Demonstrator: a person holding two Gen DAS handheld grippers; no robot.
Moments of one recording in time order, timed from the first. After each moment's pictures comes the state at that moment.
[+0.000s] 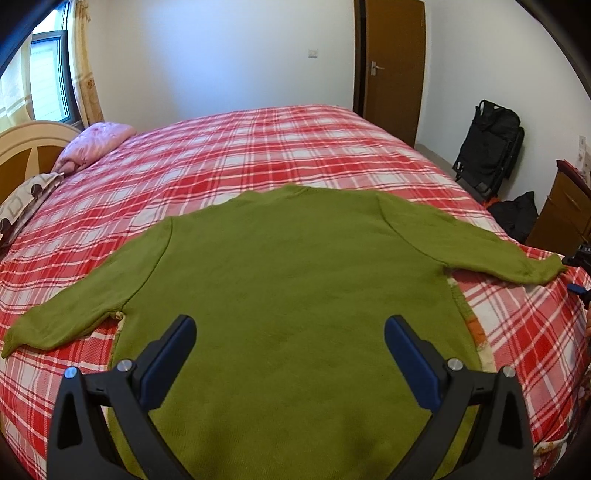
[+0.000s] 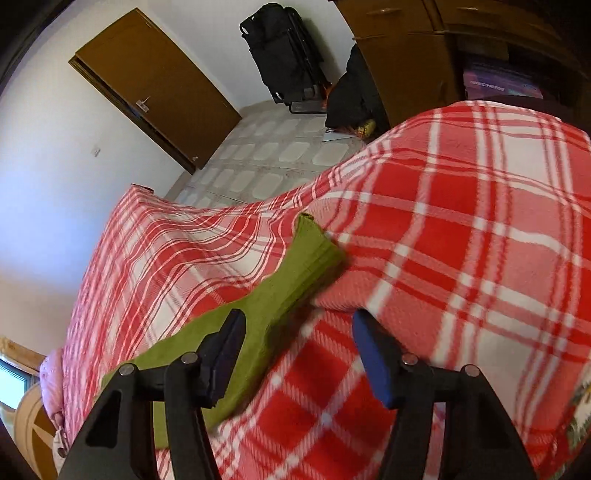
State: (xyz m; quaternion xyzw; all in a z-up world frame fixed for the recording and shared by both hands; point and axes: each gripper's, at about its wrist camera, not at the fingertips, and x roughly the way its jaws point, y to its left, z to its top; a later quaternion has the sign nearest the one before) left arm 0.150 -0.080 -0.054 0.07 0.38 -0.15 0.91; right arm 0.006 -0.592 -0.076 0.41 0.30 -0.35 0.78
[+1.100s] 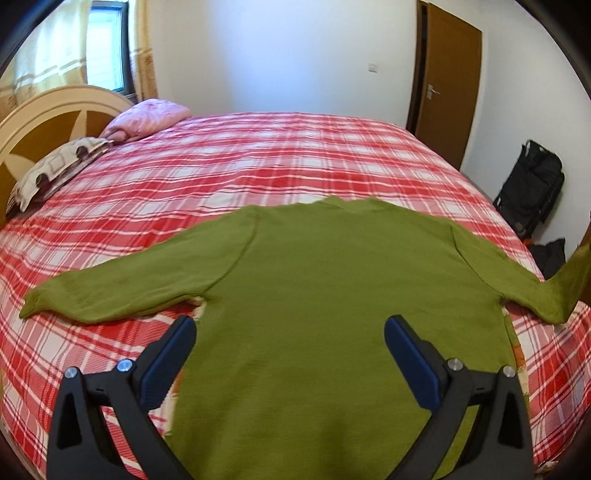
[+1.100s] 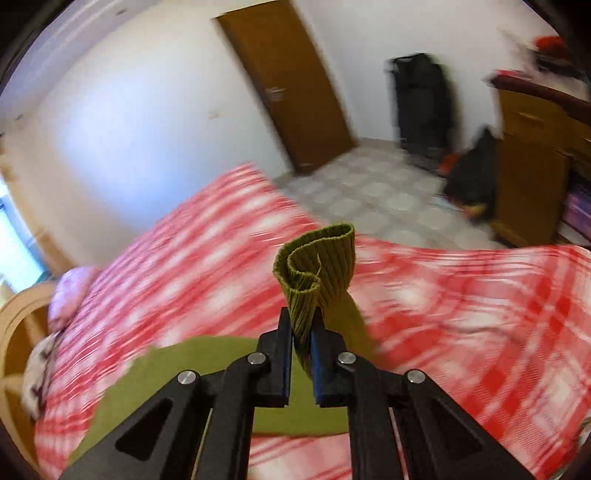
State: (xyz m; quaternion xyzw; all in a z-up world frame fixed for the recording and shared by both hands) left arm 0.167 0.011 -0.050 0.01 0.37 -0.06 0.93; right arm 0.104 -0.423 0.047 0.25 0.27 -0.16 0.91
